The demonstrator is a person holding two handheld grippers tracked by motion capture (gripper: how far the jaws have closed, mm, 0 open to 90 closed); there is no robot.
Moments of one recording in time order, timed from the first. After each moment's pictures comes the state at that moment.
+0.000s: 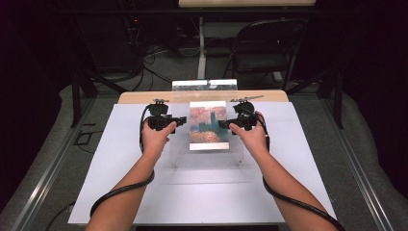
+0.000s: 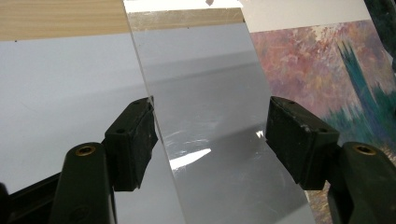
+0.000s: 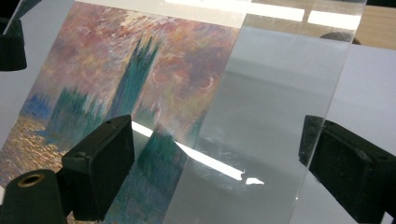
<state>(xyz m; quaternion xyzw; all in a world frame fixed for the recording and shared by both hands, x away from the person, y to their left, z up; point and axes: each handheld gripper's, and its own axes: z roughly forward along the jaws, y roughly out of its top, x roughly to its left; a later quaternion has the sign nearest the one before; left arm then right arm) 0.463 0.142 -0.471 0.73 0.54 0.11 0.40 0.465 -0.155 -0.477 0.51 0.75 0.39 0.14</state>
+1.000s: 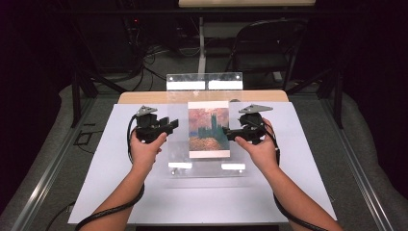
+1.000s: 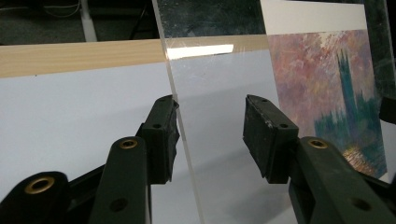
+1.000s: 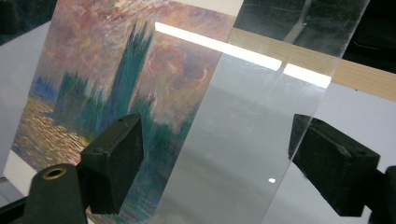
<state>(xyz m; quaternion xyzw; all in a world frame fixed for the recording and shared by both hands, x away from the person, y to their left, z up) 0.398 0.162 -0.448 0.71 0.49 0.15 0.48 0.400 -0.162 -0.449 0.44 0.76 0.42 0.21</state>
